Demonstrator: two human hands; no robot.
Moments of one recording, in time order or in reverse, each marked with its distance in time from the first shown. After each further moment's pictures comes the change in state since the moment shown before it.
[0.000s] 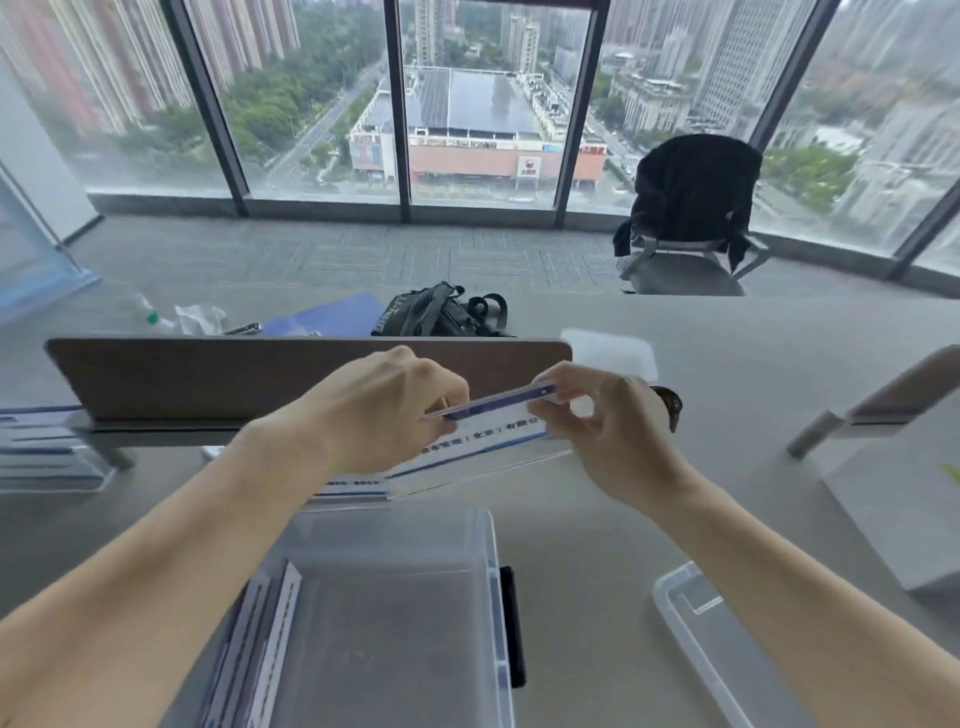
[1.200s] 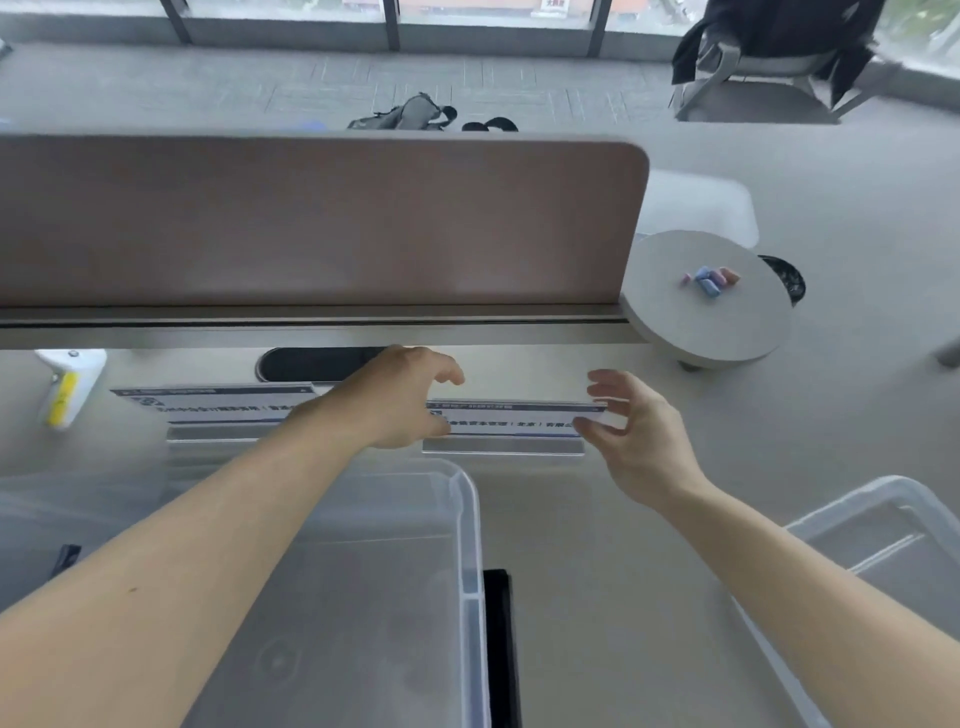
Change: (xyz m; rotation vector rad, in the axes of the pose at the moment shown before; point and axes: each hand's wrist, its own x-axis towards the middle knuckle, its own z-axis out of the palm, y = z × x) left_hand 0.135 -0.121 0.295 -0.217 -0.313 -0.325; right_hand -0.009 0.290 0.158 0.124 -0.088 0.583
